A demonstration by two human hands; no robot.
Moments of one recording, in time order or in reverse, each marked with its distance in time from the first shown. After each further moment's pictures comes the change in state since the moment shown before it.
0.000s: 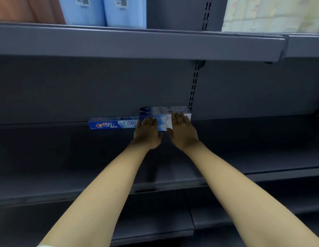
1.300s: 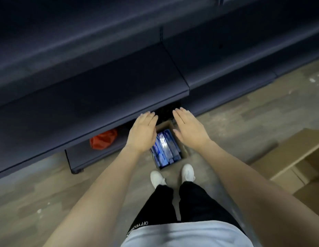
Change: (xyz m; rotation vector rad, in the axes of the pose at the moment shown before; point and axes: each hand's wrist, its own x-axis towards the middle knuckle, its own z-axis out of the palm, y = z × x) left_hand -0.291 -0.045 0.243 -0.137 -0.245 0.451; right_hand -0.359 -0.071 0.197 0.139 -0.328 0.113
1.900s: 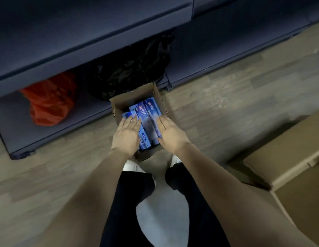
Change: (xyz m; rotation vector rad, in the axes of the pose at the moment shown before) left_hand -0.014 -0.025 0.297 0.120 -0.510 -0.157; right_hand -0.024 0.059 0.288 0.204 -0.508 0.120
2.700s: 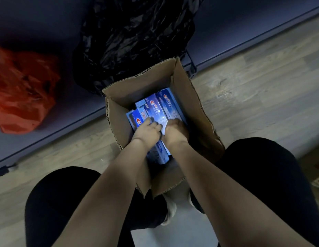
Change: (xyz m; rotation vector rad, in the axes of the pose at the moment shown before) left_hand 0.149 -0.031 0.159 0.592 -0.309 0.467; right_hand 0.190 0.017 0.192 0.118 -0.079 0.587
